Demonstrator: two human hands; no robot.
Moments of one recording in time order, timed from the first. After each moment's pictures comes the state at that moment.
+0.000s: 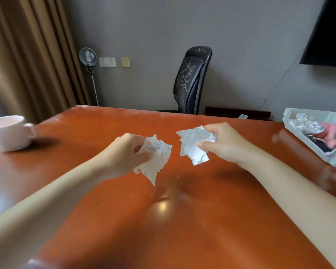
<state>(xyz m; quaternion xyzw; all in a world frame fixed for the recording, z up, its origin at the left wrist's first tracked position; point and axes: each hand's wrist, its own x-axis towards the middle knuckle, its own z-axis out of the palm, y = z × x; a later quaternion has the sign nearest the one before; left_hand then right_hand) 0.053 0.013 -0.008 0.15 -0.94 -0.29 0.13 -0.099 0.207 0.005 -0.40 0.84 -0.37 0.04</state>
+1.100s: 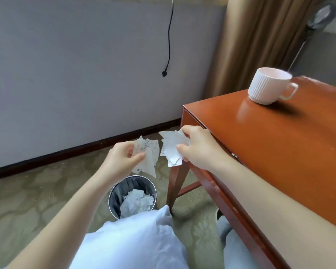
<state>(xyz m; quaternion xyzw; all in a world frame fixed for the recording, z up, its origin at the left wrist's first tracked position) 0.485 -0.146 -0.141 0.61 -0.65 -0.32 0.31 0.283 -0.150 -0.100 -0.73 0.60 -0.25 0.21</state>
